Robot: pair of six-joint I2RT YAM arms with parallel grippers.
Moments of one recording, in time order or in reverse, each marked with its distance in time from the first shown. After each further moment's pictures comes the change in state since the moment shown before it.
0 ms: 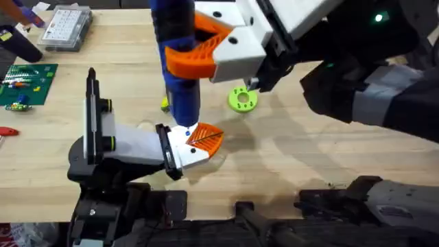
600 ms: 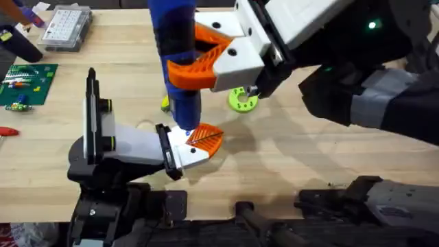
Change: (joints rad) left arm 0.000 0.000 0.000 0.000 0.000 0.000; right arm 0.008 0.000 -0.023 0.003 -0.019 -0.044
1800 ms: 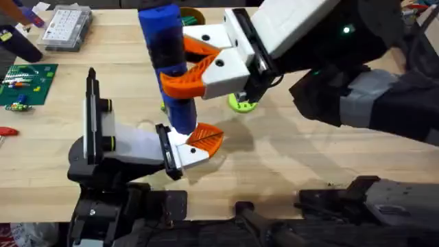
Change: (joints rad) left arm 0.000 0.000 0.000 0.000 0.000 0.000; right arm 0.027 0.042 0.000 -0.030 0.001 -0.057
